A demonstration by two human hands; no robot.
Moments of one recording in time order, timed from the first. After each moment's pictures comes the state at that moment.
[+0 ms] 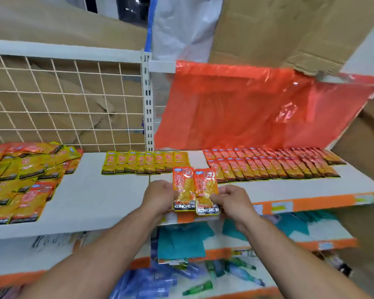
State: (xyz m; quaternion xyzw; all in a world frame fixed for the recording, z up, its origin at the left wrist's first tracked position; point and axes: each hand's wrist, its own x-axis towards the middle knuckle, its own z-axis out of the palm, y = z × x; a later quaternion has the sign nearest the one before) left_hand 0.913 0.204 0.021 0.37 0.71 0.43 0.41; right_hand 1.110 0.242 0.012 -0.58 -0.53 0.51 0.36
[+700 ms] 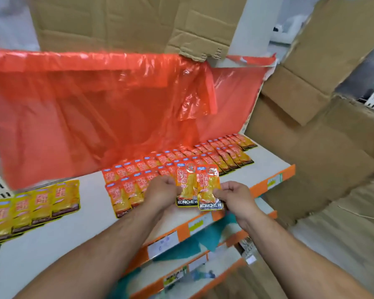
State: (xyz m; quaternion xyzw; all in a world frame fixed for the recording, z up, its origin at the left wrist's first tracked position) left_hand 1.162 0.379 0.005 0.52 0.61 0.36 0.48; right_hand 1.357 0.332 0.010 -0.67 -0.39 0.42 0.47
